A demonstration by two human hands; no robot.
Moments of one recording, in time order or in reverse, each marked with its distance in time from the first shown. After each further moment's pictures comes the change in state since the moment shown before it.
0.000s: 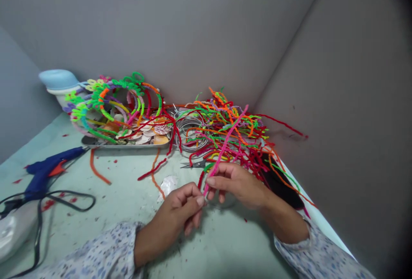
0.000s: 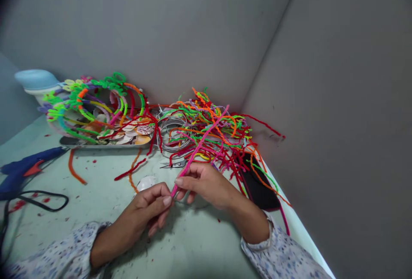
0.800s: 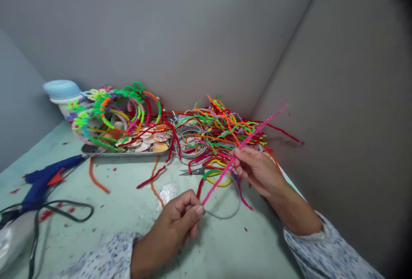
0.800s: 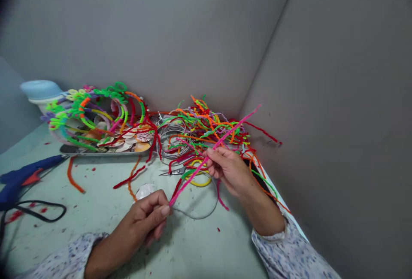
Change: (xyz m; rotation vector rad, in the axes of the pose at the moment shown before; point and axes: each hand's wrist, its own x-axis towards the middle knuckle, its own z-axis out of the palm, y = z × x) left_hand -0.004 -0.005 -0.004 0.177 0.013 0.076; right_hand 0.004 -0.012 -0.047 0.242 0.374 -0.153
